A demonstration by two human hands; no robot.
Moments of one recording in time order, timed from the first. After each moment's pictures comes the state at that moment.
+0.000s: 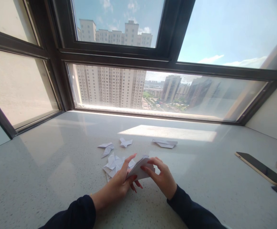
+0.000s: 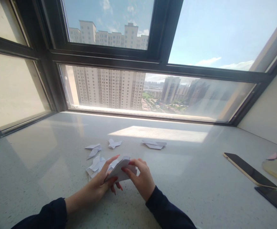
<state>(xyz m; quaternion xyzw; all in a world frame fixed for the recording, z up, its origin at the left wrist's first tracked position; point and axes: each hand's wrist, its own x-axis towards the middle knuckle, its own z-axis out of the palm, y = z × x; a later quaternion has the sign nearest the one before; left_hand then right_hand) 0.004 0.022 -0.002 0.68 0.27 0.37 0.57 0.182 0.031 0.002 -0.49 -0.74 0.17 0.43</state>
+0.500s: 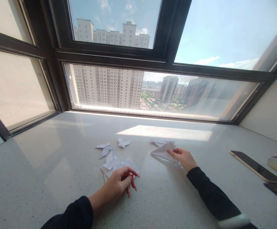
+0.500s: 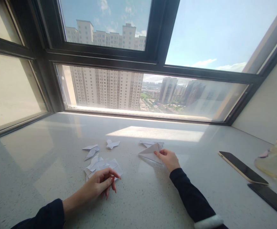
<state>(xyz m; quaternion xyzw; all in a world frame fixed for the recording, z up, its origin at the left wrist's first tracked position) 0.007 0.032 -0.014 0.63 0.35 0.32 0.61 0.297 0.083 0.005 -0.72 -0.57 0.17 0.36</state>
